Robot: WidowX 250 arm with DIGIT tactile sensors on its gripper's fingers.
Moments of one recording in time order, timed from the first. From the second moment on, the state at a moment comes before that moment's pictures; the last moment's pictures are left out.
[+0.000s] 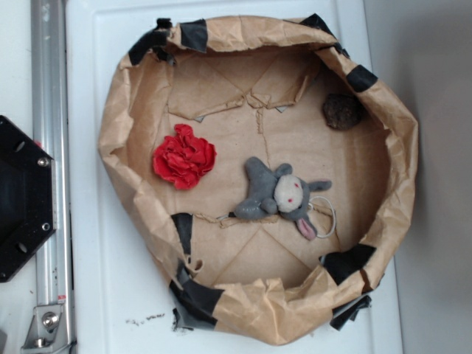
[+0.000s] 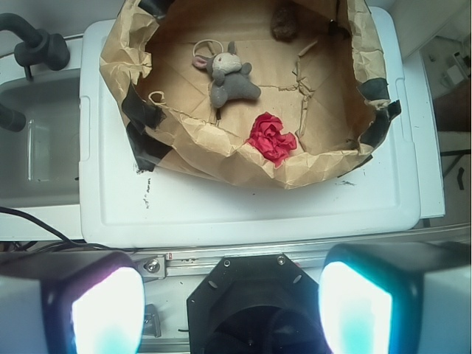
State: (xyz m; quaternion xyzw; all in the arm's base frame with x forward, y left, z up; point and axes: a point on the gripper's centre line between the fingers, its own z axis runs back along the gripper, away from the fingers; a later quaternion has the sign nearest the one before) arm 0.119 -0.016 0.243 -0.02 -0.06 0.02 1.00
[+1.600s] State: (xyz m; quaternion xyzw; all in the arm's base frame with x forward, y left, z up) arm 0.228 0.013 0.158 0.08 -0.11 0.15 0.98
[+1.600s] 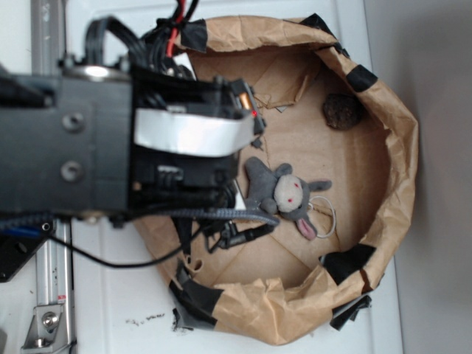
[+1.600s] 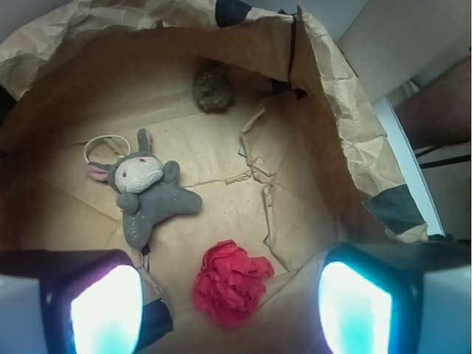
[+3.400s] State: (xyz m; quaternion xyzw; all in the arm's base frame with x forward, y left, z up) arm 0.308 0.056 0.038 0.08 -0.25 0.09 0.96
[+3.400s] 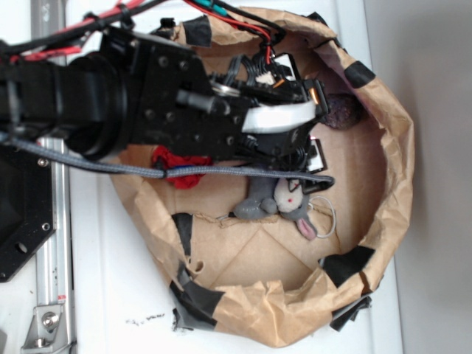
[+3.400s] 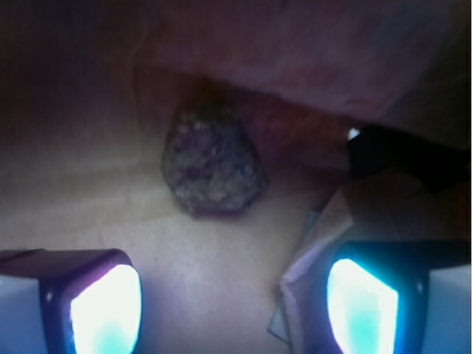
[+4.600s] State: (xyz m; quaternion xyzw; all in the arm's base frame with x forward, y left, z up) arm 0.332 0.078 0.026 0.06 -0.21 0.15 0.96
